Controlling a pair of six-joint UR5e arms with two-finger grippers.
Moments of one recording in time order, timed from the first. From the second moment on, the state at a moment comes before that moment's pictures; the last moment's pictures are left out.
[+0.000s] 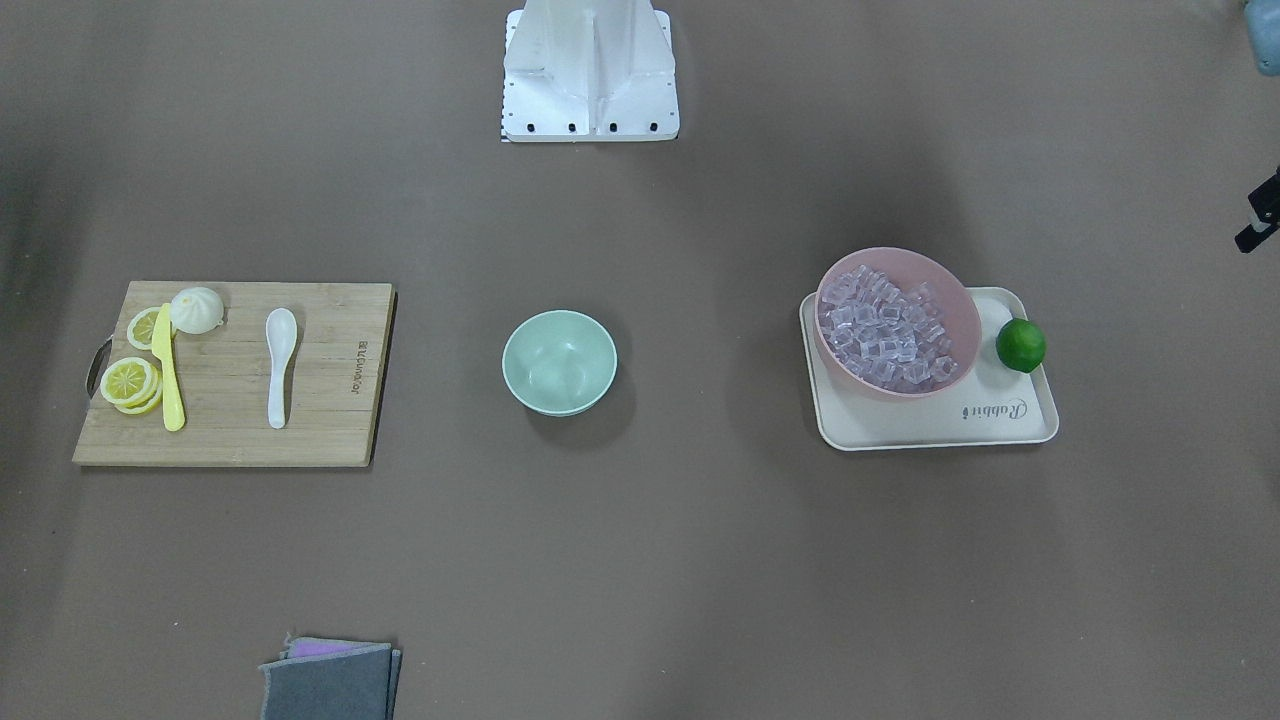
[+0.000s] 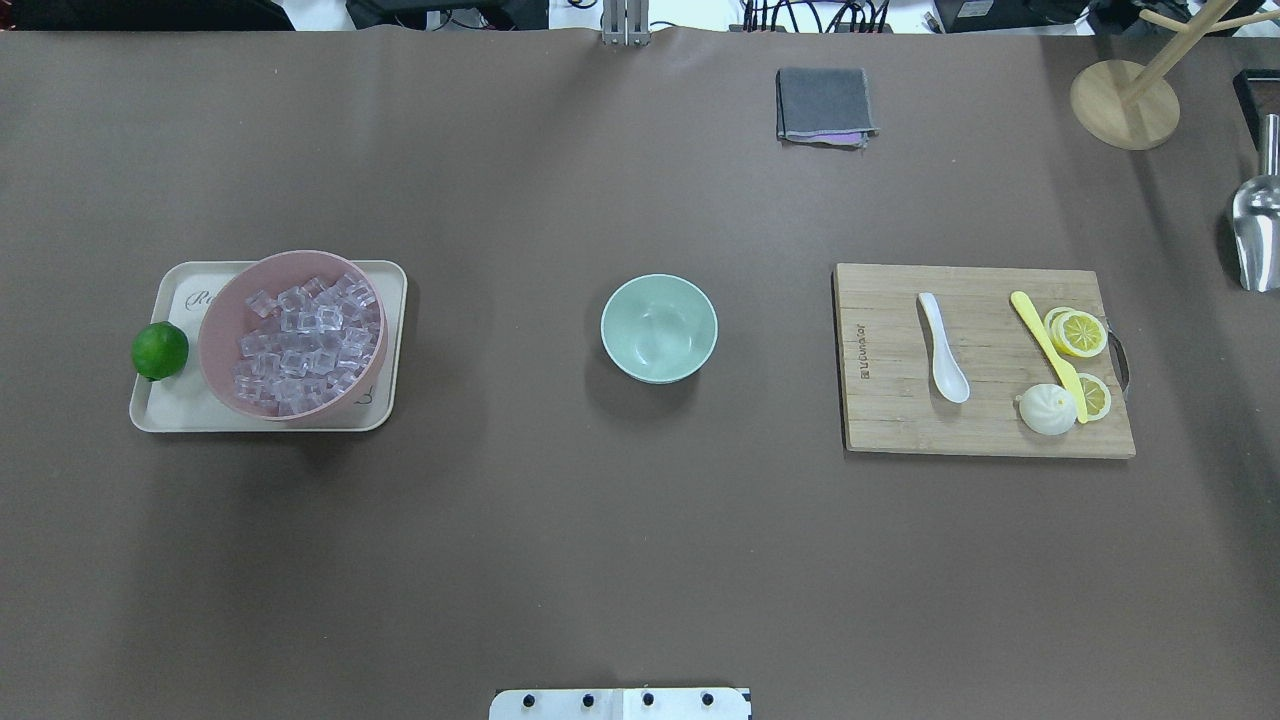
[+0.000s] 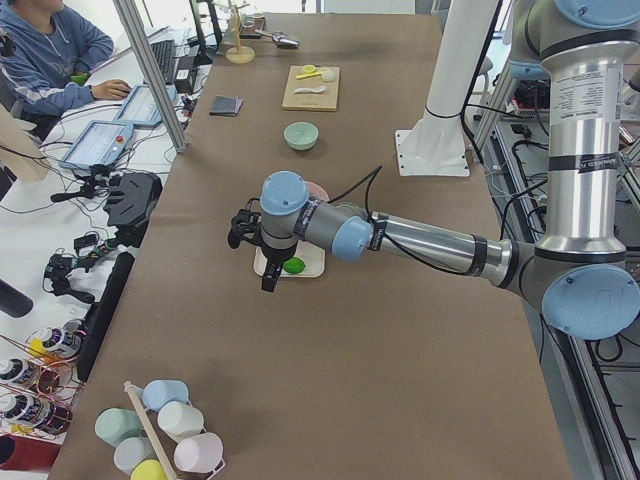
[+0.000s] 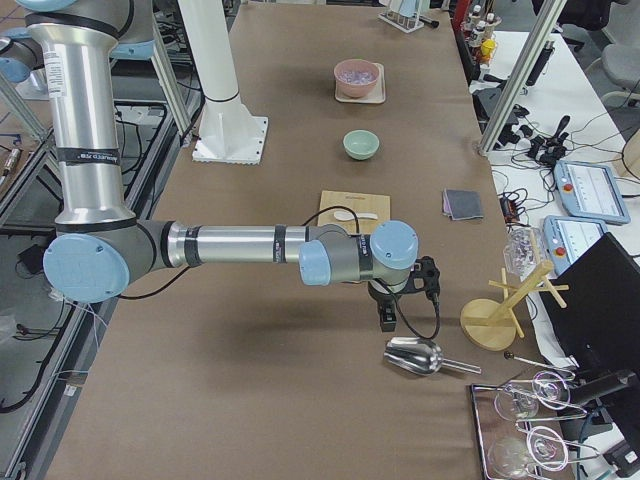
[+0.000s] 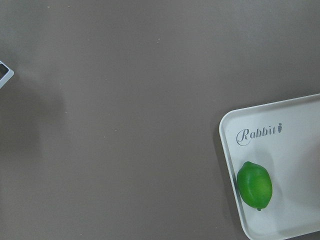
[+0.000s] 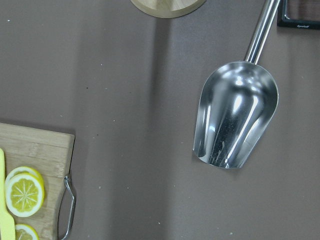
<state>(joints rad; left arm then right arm) -1.44 -1.50 -1.85 -1.77 -2.39 -0.20 1.54 -1.52 1.56 -1.45 2.43 0.04</state>
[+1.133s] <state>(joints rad) -1.12 -1.71 -1.94 -1.77 -2.29 -0.75 1.22 -1.50 1.62 -1.11 2.35 0.68</state>
